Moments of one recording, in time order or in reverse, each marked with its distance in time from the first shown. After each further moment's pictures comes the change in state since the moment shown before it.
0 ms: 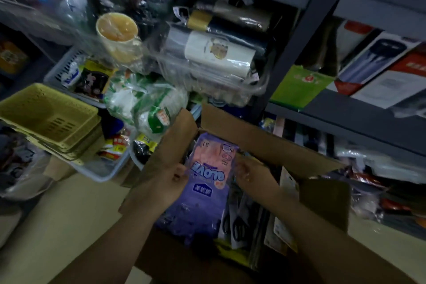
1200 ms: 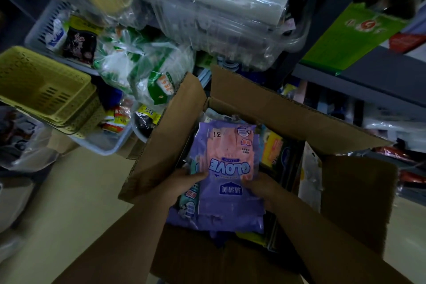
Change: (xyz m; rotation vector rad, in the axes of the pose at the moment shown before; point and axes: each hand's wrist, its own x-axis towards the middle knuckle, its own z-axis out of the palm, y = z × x) left_hand 0.034 -0.060 0.062 -0.423 -0.404 -0.540; right_hand 0.024 0.070 0.108 0.610 -0.206 0.687
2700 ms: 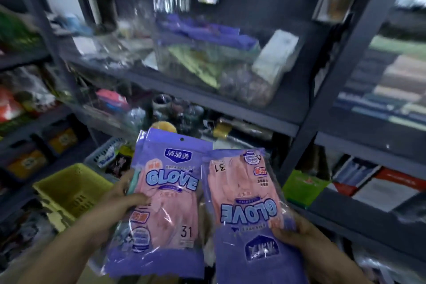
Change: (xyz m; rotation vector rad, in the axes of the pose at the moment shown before) left_hand -0.247 0.130 -0.135 -0.412 0.141 0.797; right_hand -0.237 -0.154 -0.085 0.440 -0.383 -0.612
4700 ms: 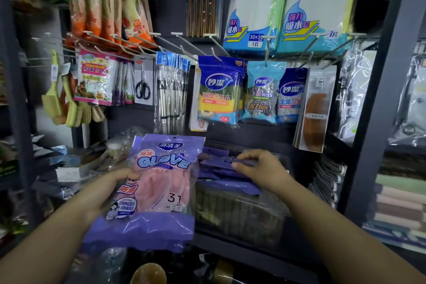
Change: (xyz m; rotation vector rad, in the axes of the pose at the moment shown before) left_hand 0.150 0.287 -0.008 0.056 -0.153 0.353; right_hand 0.137 -0.321 0.145 -1.062 0.510 -0.846
